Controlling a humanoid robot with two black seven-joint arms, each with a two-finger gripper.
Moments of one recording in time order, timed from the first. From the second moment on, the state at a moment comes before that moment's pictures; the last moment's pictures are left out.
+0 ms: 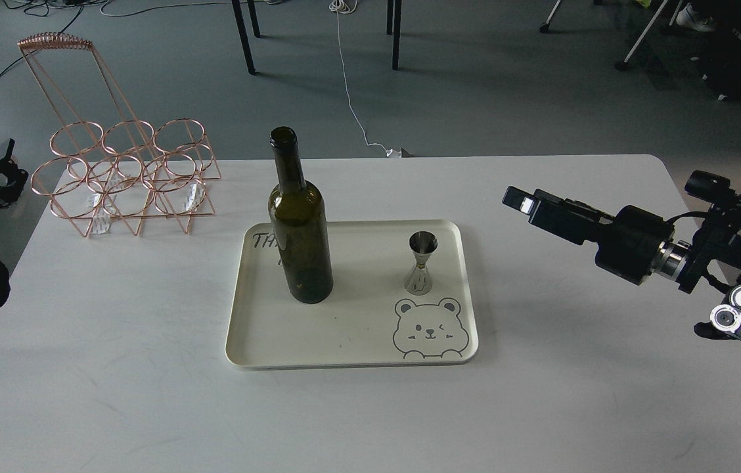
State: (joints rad) left arm -0.67 0.61 -0.65 -0.43 -0.32 -0.49 -0.40; right arm 0.85 -0.86 0.08 1.41 -1.31 -0.16 0.49
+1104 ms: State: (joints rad) left arm -0.67 0.60 -0.65 -0.43 -0.32 -0.49 -0.40; right arm 0.89 -0.36 -0.09 0.89 -1.53 -0.32 0.49
